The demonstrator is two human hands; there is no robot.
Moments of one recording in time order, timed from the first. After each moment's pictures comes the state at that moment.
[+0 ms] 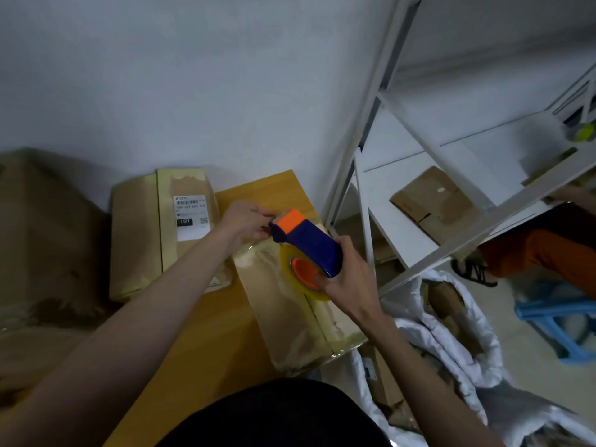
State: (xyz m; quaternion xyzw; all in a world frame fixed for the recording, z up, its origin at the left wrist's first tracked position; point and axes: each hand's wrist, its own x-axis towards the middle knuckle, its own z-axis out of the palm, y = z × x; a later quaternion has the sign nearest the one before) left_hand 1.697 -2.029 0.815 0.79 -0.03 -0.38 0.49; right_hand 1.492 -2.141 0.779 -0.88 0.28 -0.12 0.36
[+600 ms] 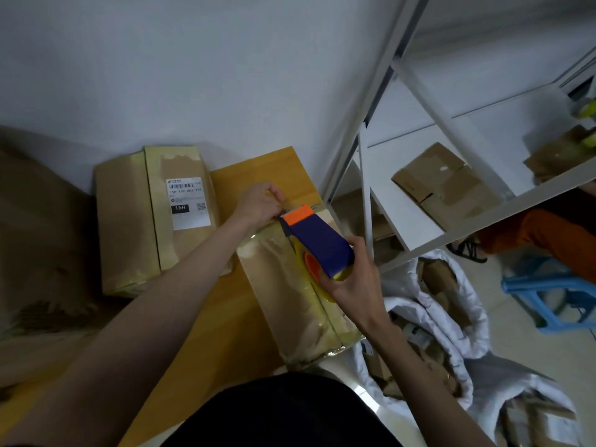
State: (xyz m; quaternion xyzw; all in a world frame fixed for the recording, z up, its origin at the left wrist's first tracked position) left_hand 1.738 -2.050 0.752 0.82 -0.14 -0.34 0.44; right_hand 1.496 -2.123 0.766 -0.84 0.31 -0.14 0.41
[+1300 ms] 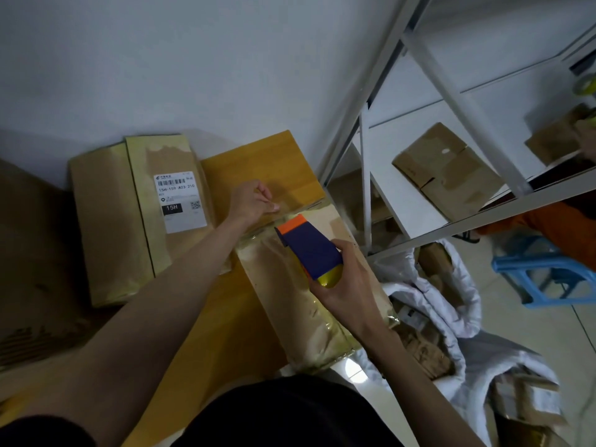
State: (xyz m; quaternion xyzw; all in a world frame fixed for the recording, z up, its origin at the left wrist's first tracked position) left_hand 1.778 -2.047 0.682 0.81 -0.13 -0.34 0.45; right_hand 1.523 -2.108 0.749 -0.84 0.33 -0.06 0.43
